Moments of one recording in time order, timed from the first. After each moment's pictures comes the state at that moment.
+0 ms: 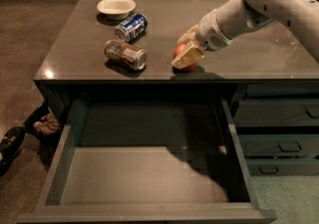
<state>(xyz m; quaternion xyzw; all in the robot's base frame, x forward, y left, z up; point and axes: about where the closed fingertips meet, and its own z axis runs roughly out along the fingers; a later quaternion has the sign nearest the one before) 0.650 -0.076 0.870 -0.59 0.71 0.16 0.35</state>
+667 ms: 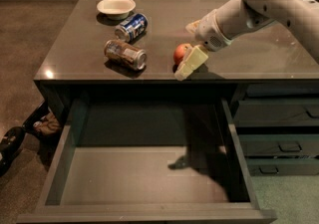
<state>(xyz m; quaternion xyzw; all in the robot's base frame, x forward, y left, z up) 0.650 -0.076 0.870 -0.59 0.71 0.16 0.35</state>
